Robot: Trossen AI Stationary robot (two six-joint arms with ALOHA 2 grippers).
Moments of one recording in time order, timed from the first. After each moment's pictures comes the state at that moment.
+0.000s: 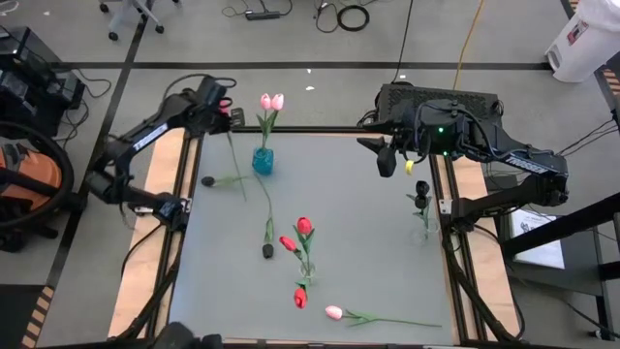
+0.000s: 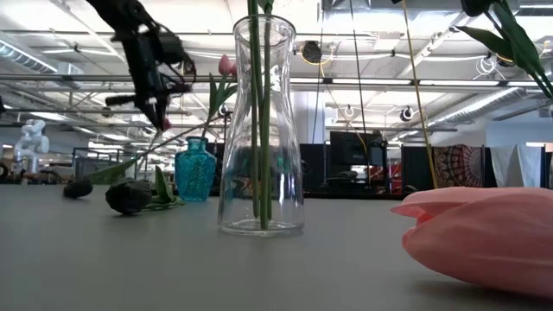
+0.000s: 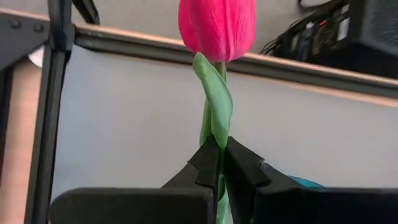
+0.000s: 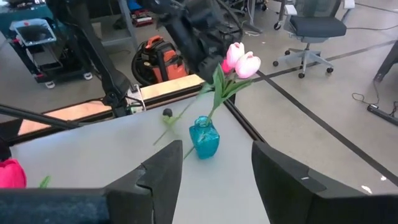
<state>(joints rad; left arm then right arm) 1.00 1.35 1.15 -0.89 -0.03 -0.69 -0.20 1.18 1.48 -0.65 0.15 0.16</state>
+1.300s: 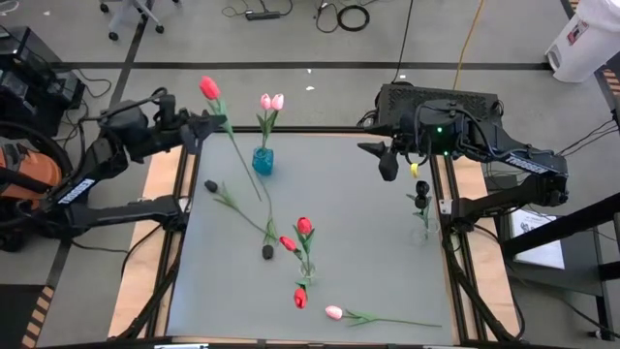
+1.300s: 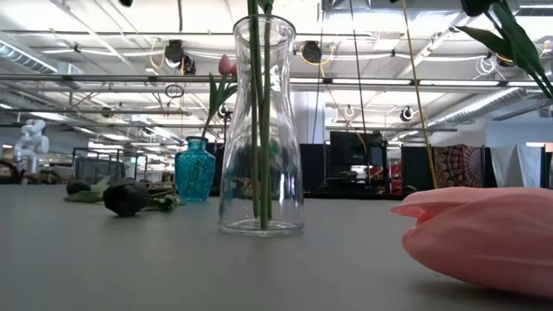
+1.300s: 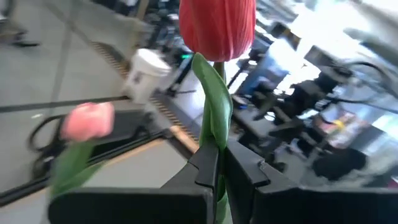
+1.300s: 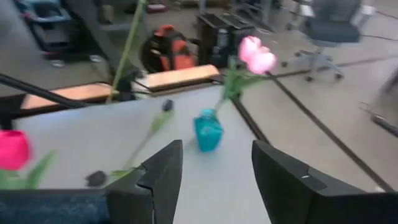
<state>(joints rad) 0.51 0.75 1.15 -0.43 0.11 -0.58 -0.20 1.18 1.48 -0.67 0.10 0.06</state>
